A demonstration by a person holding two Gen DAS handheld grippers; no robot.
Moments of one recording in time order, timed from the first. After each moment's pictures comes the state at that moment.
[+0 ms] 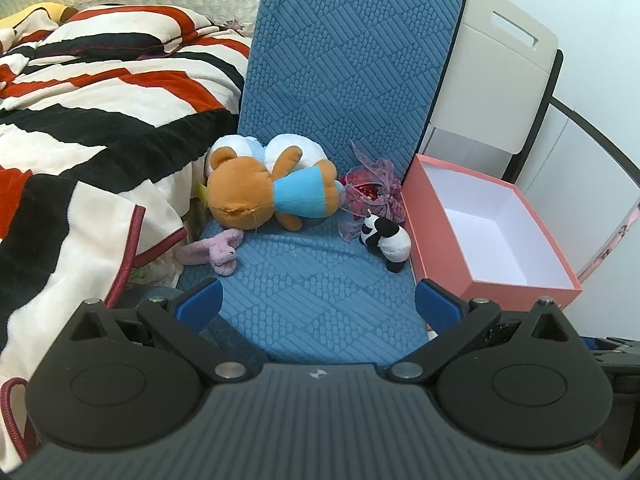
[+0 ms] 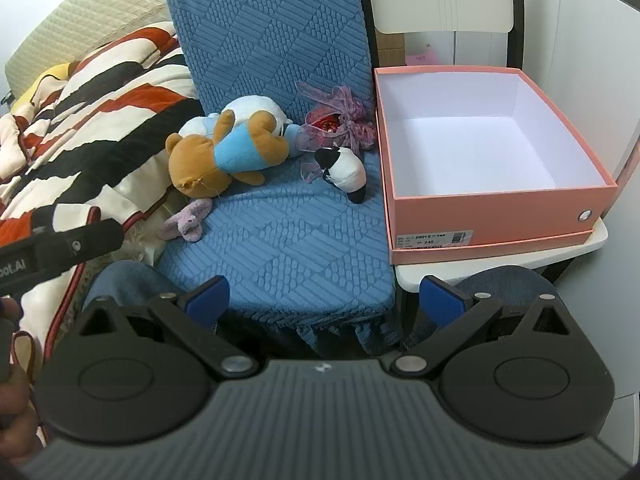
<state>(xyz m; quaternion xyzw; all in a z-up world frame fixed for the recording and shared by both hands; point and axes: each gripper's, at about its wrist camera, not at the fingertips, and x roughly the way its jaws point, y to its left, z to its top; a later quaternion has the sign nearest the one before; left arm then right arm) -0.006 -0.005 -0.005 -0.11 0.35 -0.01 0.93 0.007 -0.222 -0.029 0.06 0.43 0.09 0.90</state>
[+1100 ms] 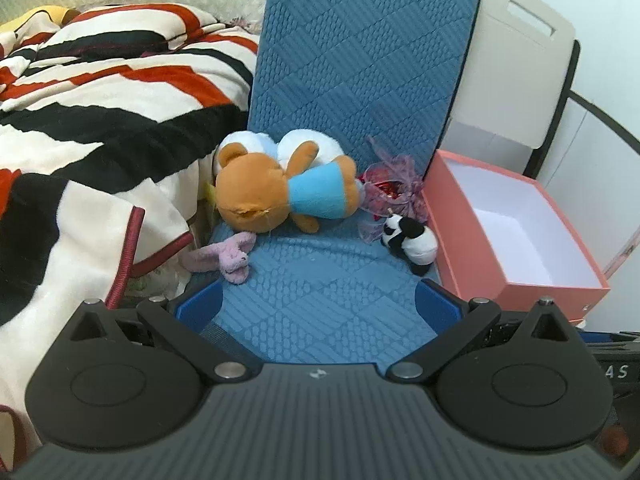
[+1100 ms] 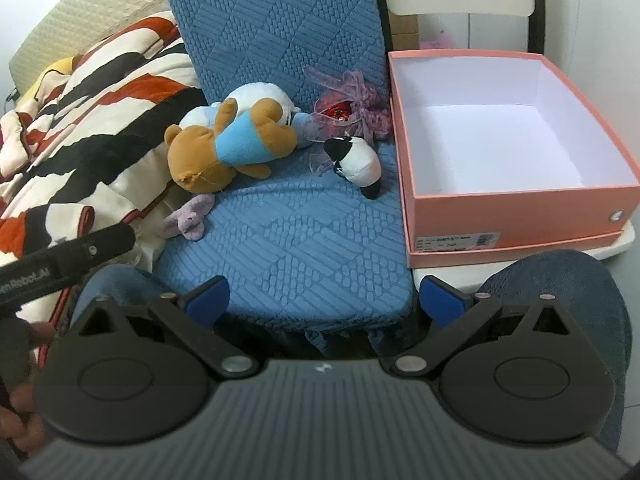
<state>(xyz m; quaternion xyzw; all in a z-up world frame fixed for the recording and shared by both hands) 0.026 0.006 -0.039 -0.10 0.35 0.02 0.93 0.042 -0.214 -0.056 0.07 0.44 0.11 0.89</state>
